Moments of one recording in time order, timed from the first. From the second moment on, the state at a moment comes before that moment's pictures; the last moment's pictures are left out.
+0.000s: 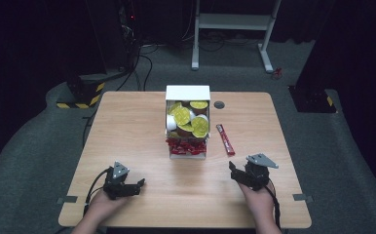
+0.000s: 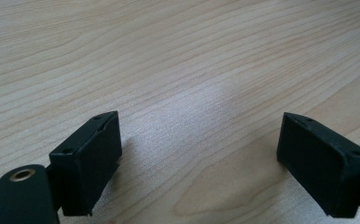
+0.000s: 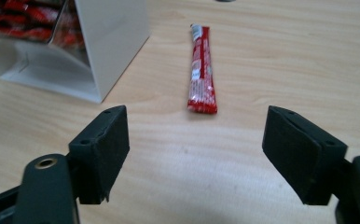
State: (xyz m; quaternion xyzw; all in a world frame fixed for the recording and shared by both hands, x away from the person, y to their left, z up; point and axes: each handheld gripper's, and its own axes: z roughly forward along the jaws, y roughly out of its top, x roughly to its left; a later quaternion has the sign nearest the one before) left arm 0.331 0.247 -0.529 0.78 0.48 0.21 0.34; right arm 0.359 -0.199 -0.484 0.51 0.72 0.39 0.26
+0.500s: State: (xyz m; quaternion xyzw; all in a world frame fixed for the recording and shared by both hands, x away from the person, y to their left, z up) left arm 0.330 0.247 -0.530 0.78 0.48 0.21 0.34; right arm 0.331 -0.204 -0.525 0.53 0.76 0.31 0.22
